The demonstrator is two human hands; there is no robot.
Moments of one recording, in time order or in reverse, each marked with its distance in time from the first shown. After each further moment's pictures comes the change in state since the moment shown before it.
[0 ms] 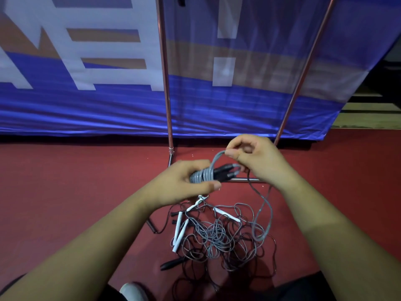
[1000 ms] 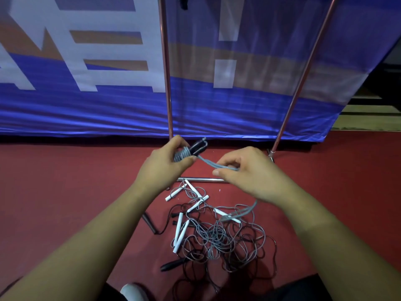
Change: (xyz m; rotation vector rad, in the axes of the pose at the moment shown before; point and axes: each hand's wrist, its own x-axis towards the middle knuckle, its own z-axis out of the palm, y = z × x) left_hand 0.005 -0.021 -0.025 0.379 0.488 -0.258; right_hand -0.026 -0.037 0.015 -0.360 -0.153 -0.095
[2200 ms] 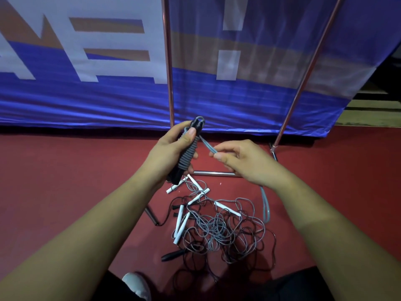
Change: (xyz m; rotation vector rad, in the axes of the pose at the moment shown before) left_hand -0.003 0.019 0.004 -0.856 -0.111 -0.147; right_hand 0.021 0.030 0.014 0.262 -0.087 -0.021
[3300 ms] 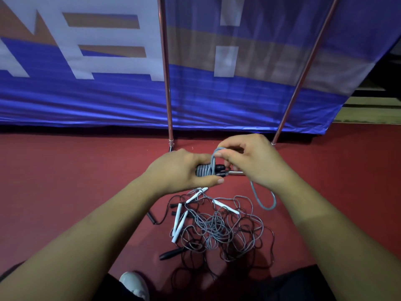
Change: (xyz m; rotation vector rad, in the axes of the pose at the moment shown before) left_hand -0.005 -0.009 0.009 1.277 -0.274 0.334; right_hand -0.013 -0.013 -0.007 -0.104 0.150 -0.068
